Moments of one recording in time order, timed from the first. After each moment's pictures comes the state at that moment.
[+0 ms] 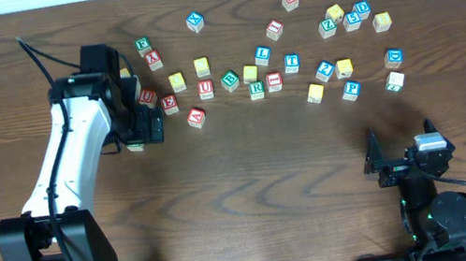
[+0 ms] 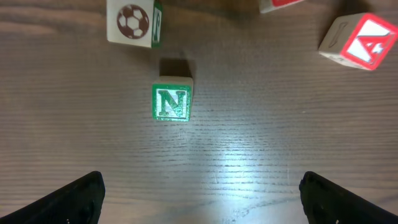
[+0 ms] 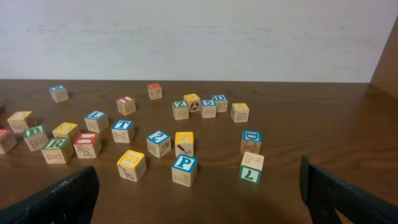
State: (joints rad) left arm -0.06 1.73 1.34 -1.05 0.01 0.01; right arm 0.05 0.01 0.01 -0.07 0.06 0.01
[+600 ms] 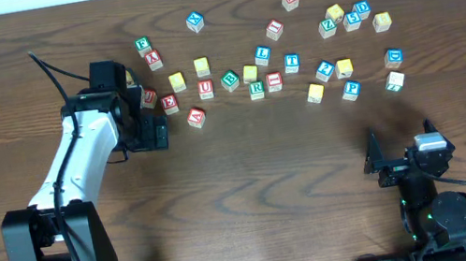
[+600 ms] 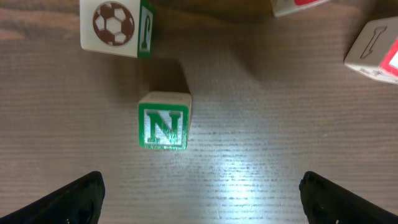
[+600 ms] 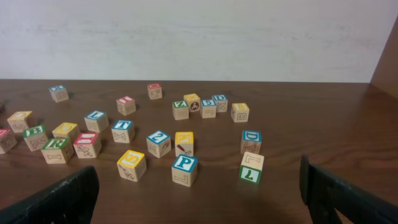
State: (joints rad) left arm -0.06 1.73 1.19 -0.85 0.01 0.01; right arm 0.05 0.01 0.01 -0.07 0.06 0.01
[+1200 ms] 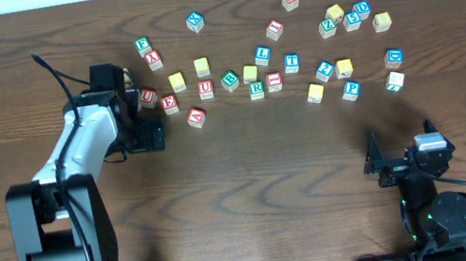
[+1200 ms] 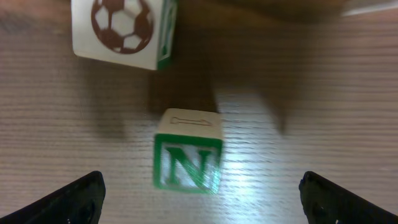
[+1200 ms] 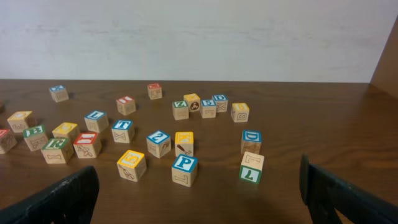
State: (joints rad) left arm -0.02 1.85 1.19 -0.79 -0.01 0.01; right arm 0.05 0.01 0.01 -0.07 0.06 0.01
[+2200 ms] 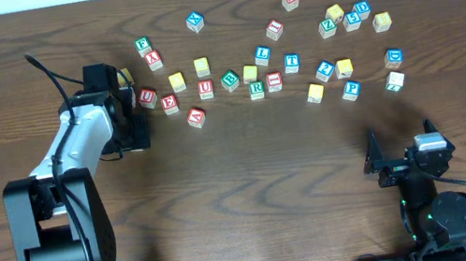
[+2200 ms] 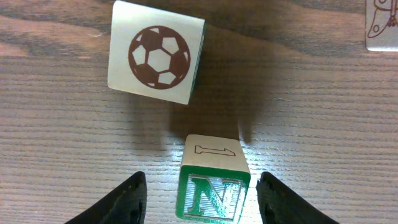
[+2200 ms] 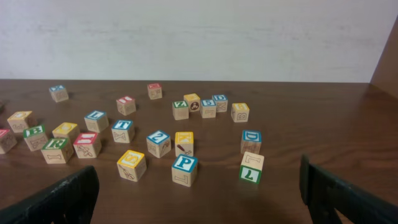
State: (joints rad) left arm 0.00 1.86 1.19 -0.73 -0.01 0.02; right arm 0.05 0.01 0.01 -0.07 0.06 0.01
